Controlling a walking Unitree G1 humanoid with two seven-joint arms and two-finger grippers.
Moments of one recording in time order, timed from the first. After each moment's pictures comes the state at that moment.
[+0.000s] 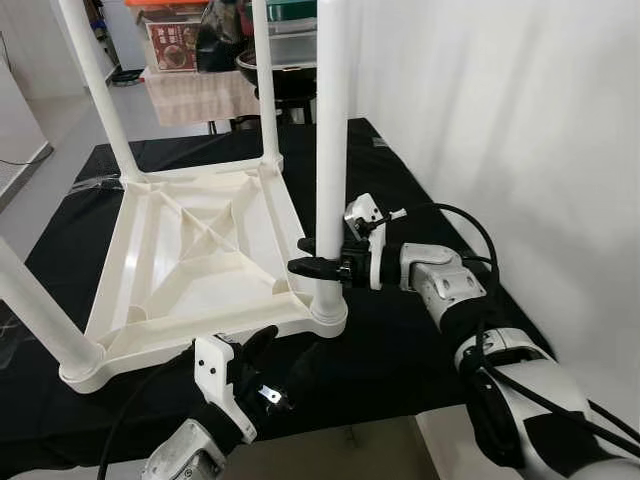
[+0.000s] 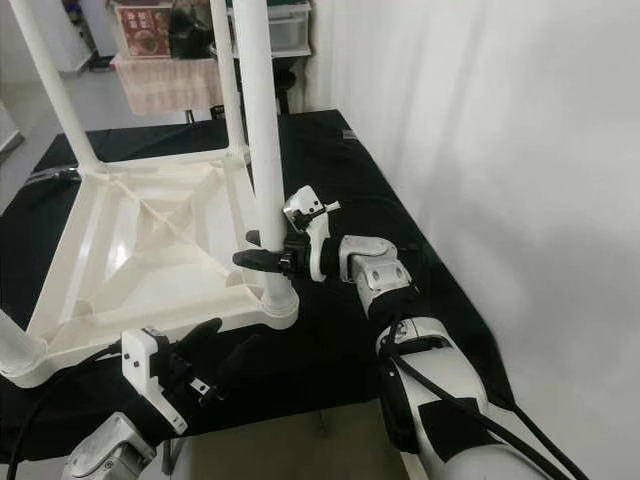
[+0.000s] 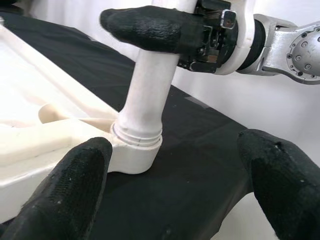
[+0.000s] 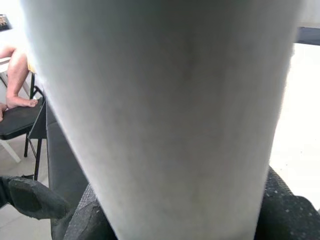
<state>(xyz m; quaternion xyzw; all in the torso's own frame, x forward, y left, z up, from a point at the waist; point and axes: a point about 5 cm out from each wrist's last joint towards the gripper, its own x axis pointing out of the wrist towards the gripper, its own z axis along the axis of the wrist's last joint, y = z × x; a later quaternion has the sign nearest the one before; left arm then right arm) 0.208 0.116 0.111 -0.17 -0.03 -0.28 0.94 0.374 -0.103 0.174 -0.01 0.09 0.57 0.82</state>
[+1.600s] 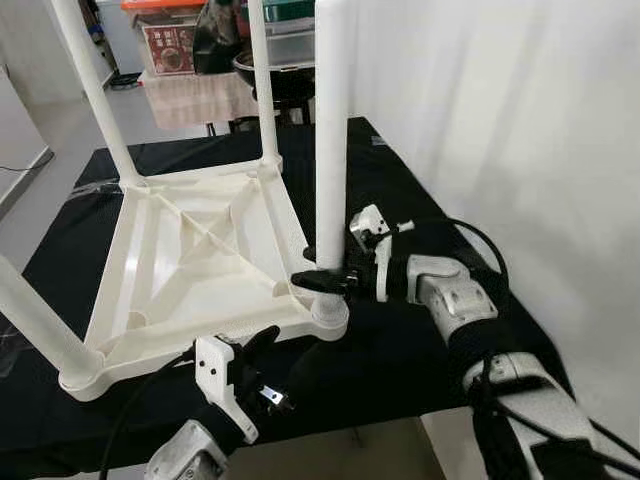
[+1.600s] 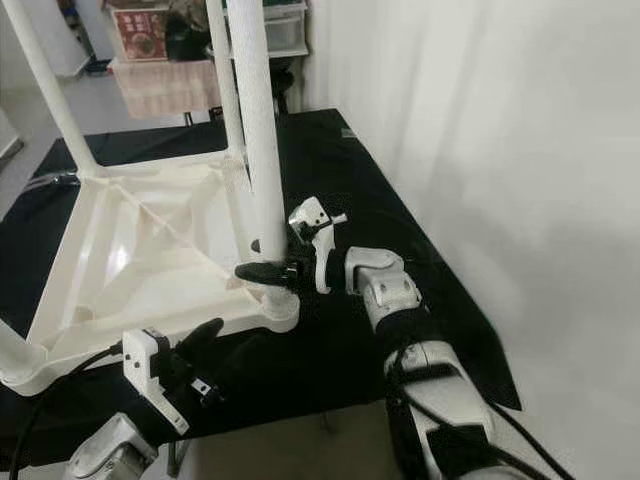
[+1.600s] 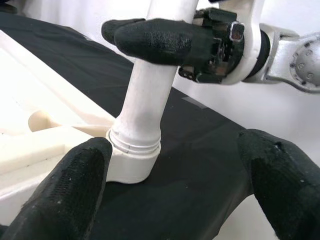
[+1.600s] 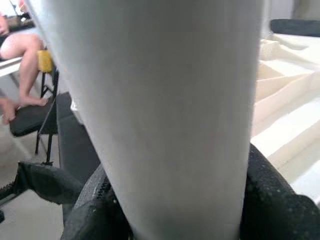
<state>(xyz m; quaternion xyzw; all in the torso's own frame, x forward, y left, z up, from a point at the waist) 0.208 0.116 0.112 -0.17 -0.03 -0.28 0.94 0.366 -0.102 0.172 0.00 0.09 0.59 0.80</state>
